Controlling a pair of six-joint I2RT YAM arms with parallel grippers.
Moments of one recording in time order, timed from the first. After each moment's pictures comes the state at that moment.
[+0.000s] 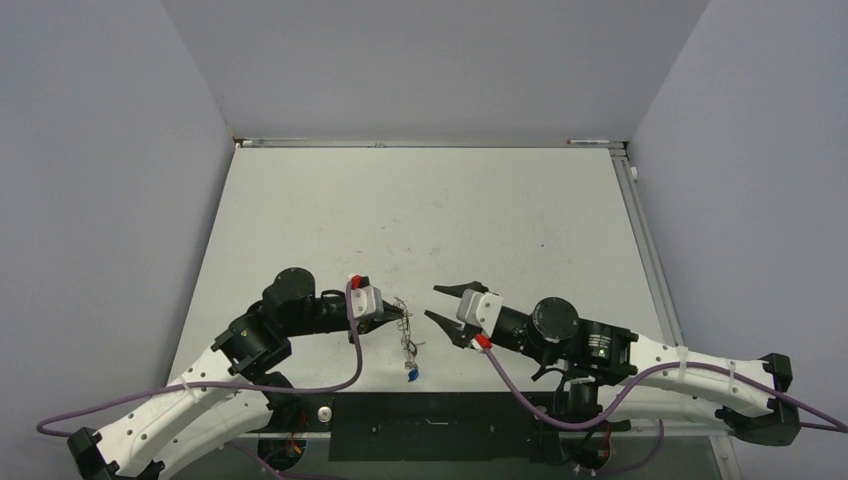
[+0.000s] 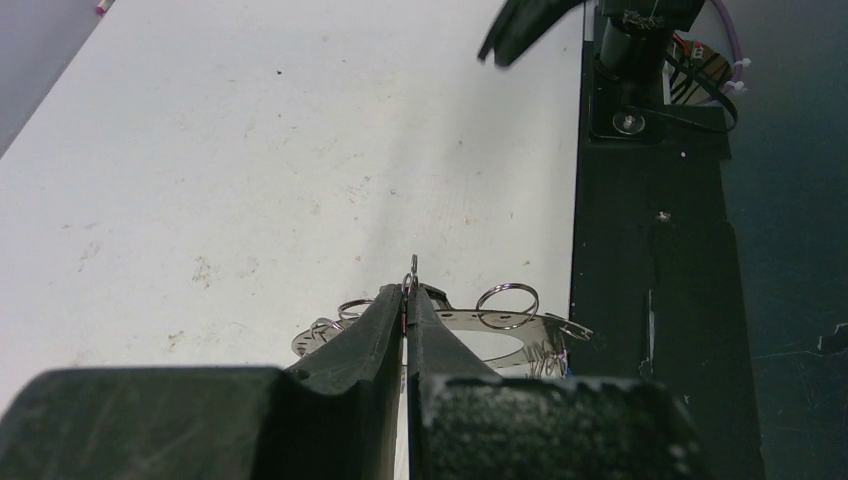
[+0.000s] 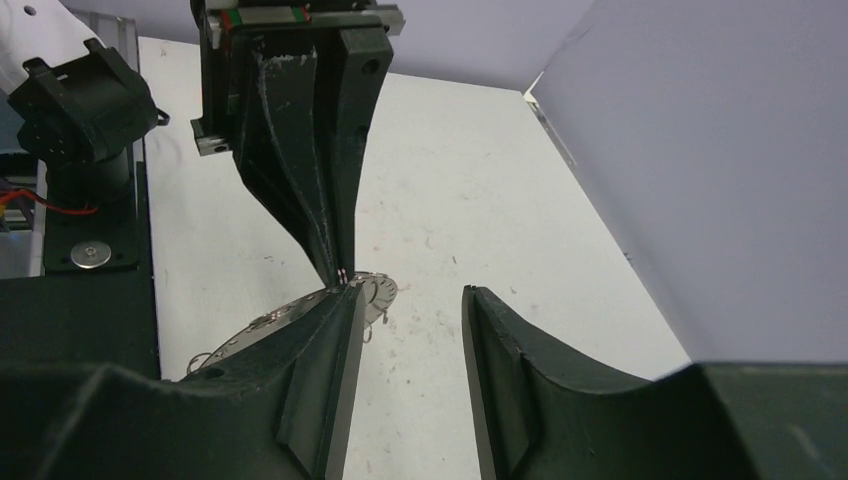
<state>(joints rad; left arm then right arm) -0.81 0.65 0.65 -0.24 0.52 0.24 1.32 0.79 0.76 -0.02 0.13 -0.40</state>
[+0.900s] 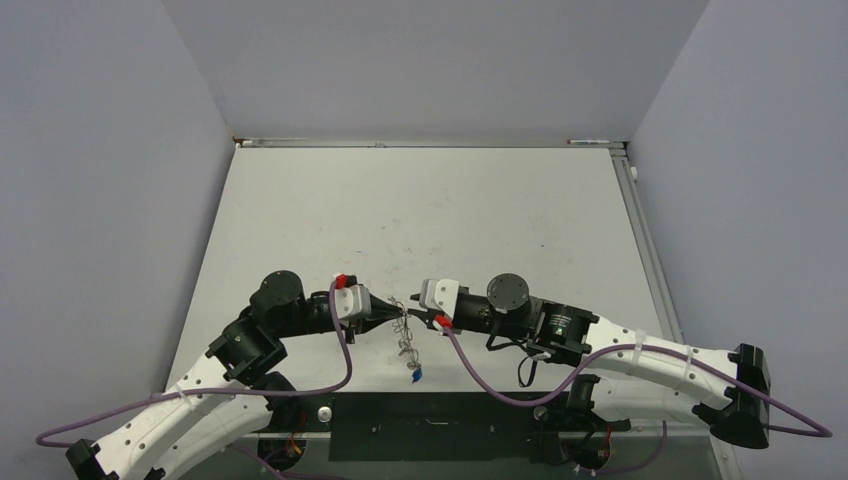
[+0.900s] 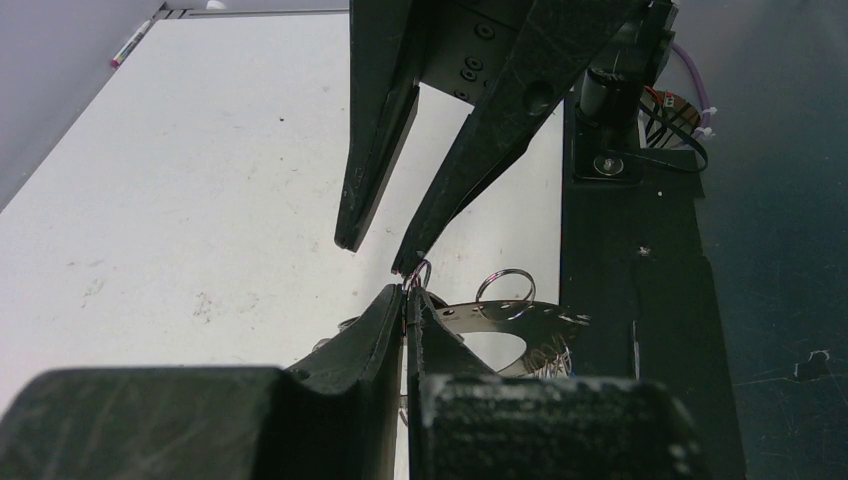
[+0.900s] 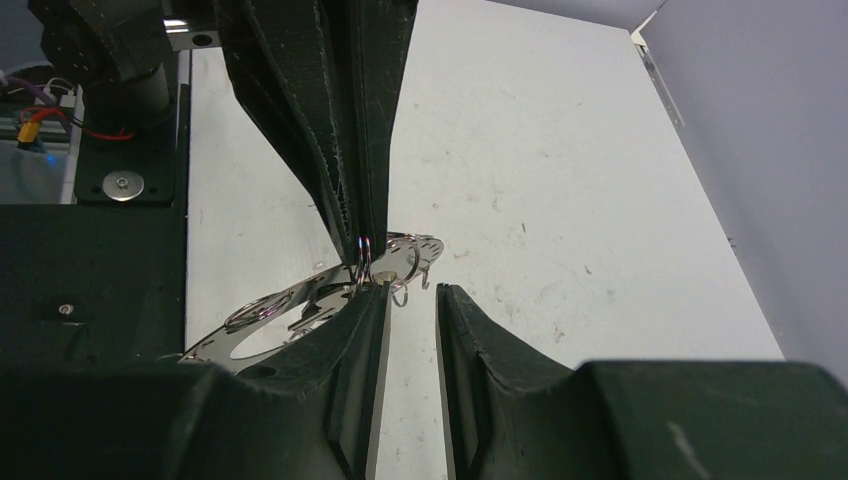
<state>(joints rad) -0.78 0.60 0.63 -0.17 0.59 0.19 1.16 0.99 0.79 -0.02 -0.14 -0.38</state>
